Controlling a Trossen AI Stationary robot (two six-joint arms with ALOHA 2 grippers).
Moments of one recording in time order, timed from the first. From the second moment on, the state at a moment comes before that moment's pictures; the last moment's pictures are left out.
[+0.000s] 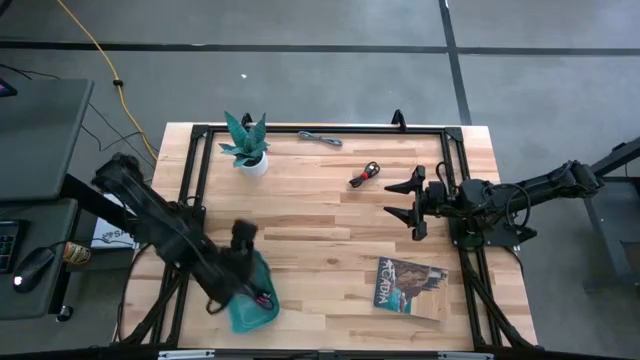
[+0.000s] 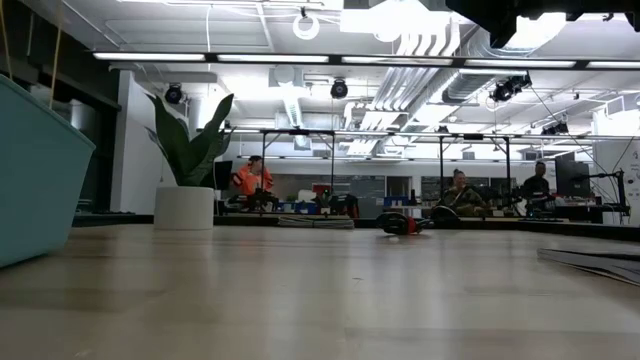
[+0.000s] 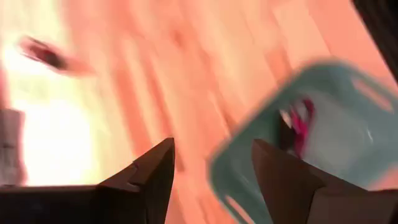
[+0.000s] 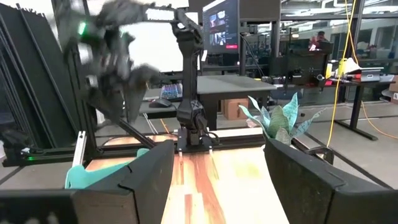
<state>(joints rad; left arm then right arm) -0.60 1.44 1.41 -1.20 -0.42 -0.22 0.22 0.71 0.41 0.40 0.30 0.00</state>
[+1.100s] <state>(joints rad) 0.13 0.87 0.80 -0.05 0.00 0.33 0.22 0.71 0.41 0.39 0.30 0.00</state>
